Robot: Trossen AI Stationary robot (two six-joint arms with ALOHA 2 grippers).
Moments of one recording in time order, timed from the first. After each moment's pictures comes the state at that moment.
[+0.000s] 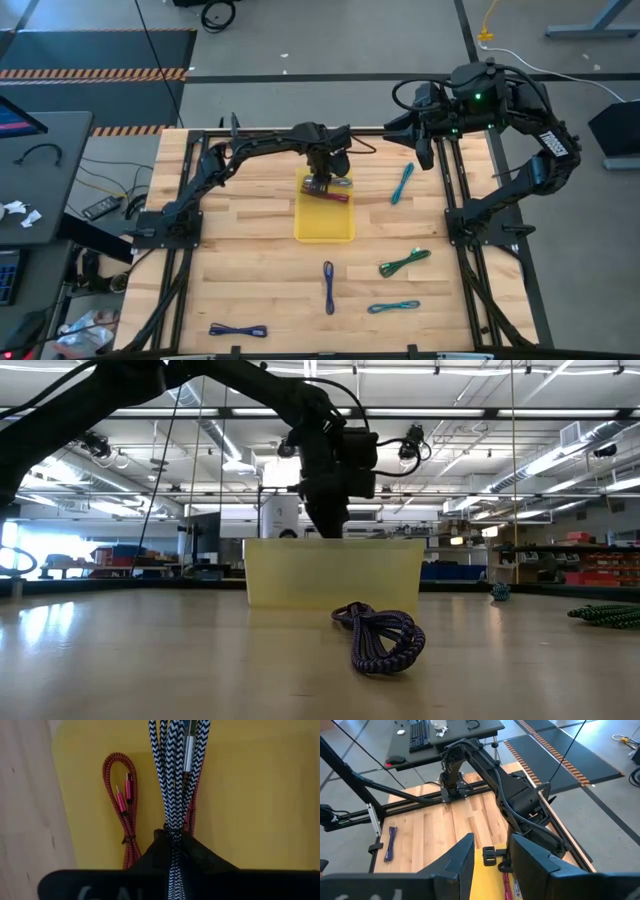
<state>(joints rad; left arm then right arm) 0.37 2.29 2.02 -1.07 0.18 0.52 -0.16 1.37 2.11 -1.20 -0.03 0.14</state>
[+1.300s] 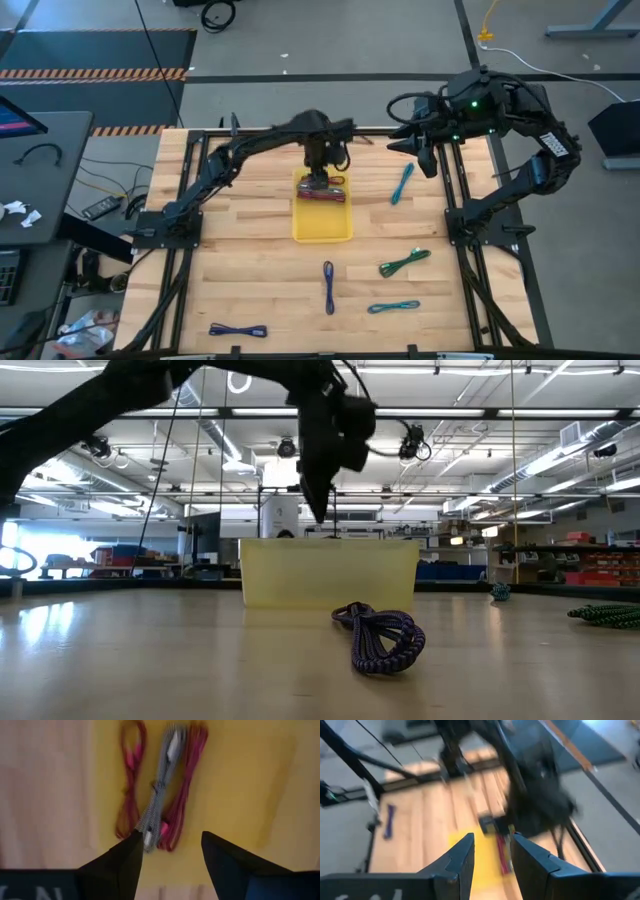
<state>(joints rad) 0.35 2.35 2.36 -1.49 0.09 0.26 -0.13 1.37 2.11 -1.31 0.00 0.13</state>
